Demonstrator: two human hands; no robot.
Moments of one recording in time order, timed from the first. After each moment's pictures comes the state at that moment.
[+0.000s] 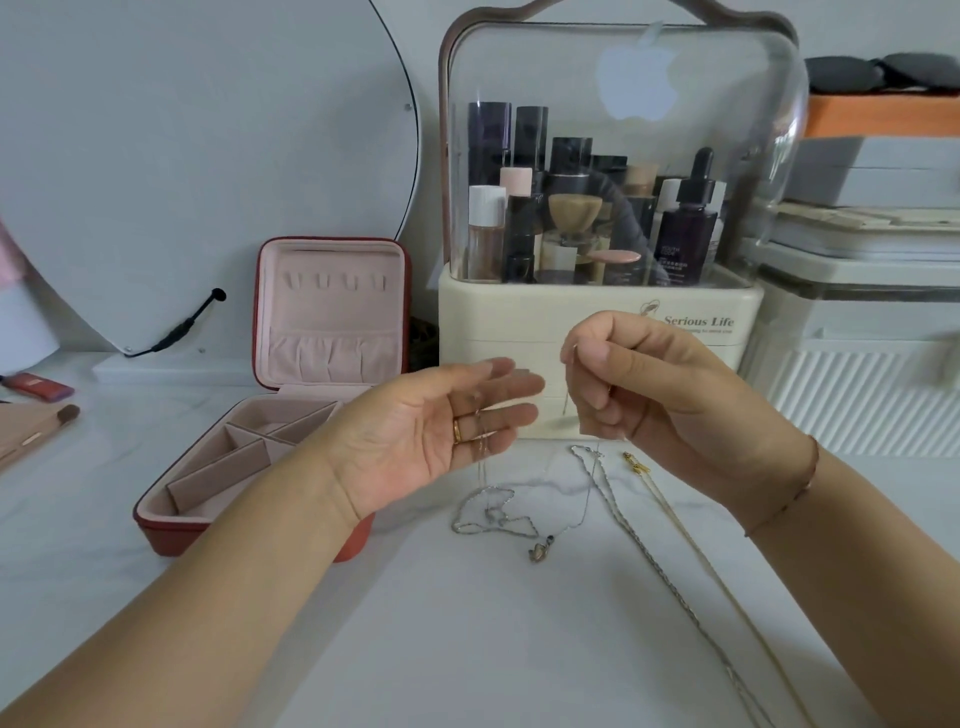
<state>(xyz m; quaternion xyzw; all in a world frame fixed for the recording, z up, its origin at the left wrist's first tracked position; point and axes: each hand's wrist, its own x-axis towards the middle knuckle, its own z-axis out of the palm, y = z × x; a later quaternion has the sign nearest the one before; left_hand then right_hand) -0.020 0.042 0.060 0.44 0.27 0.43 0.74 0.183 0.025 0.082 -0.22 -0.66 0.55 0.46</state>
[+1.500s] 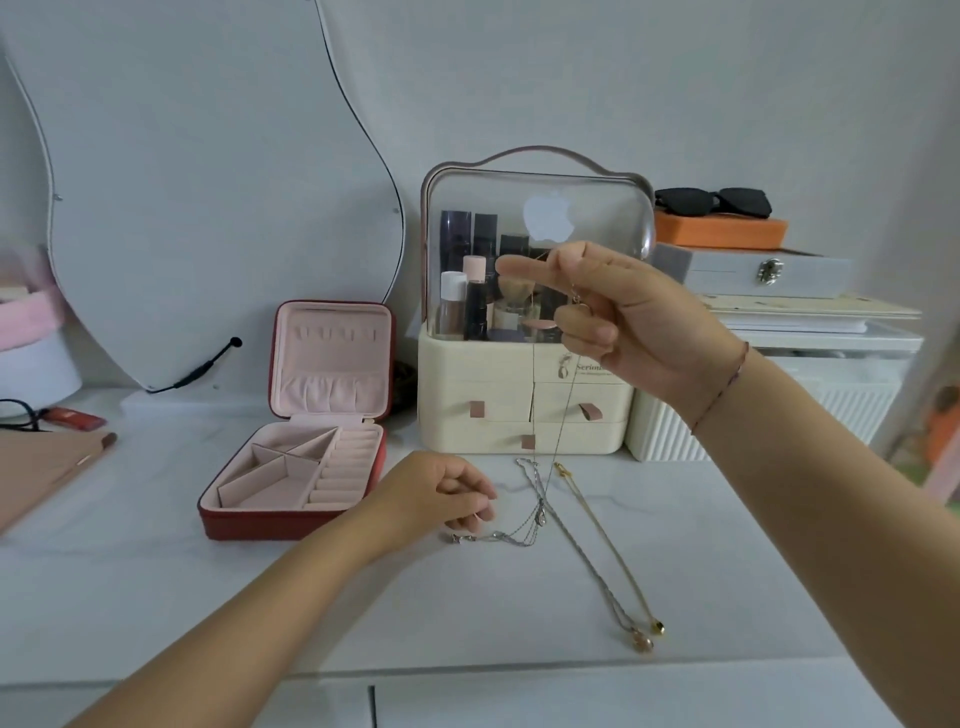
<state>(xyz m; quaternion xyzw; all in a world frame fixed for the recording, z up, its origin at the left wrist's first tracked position) -0.011 -0.005 0.034 0.72 0.43 0.32 0.44 0.190 -0.031 0.191 -0.24 -0.65 0.54 0.47</state>
